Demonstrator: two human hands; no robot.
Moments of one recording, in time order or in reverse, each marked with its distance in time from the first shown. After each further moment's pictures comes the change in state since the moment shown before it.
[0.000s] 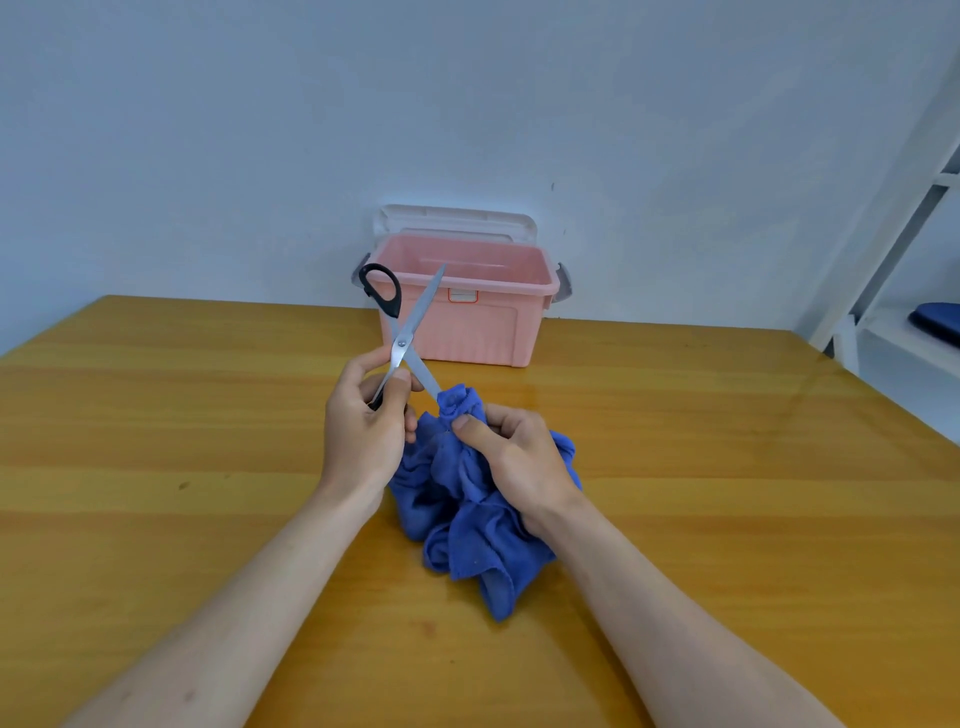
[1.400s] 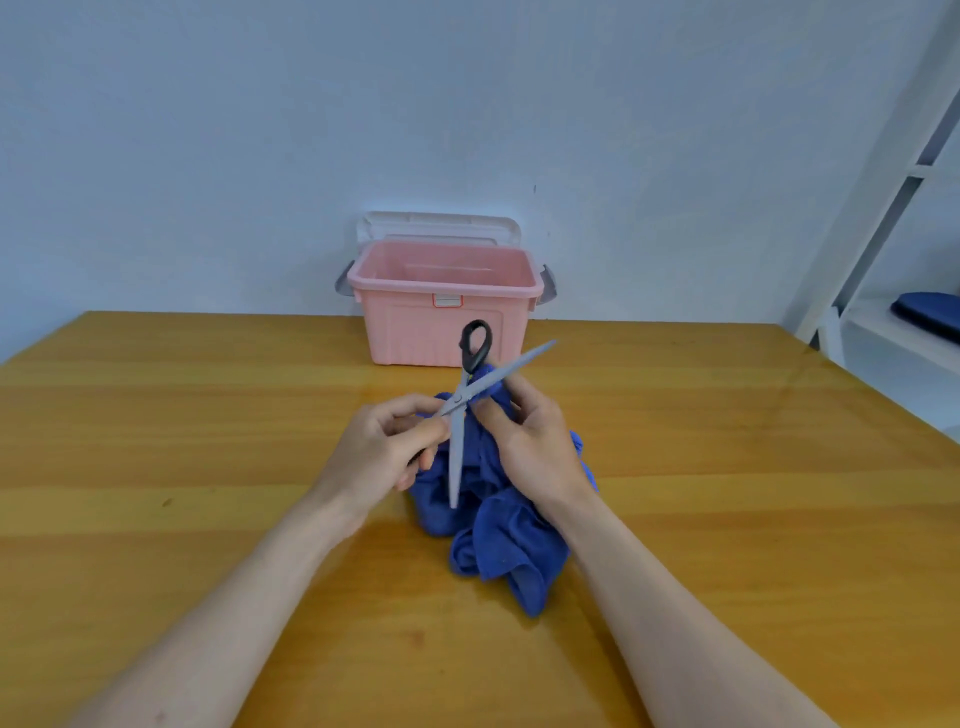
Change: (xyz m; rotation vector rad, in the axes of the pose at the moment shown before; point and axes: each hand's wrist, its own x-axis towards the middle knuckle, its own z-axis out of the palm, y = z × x) left_hand -0.011 0.014 -0.004 0.121 -0.495 -0.136; right_hand 0.004 -0.010 -0.019 -0.107 0.080 -0.272
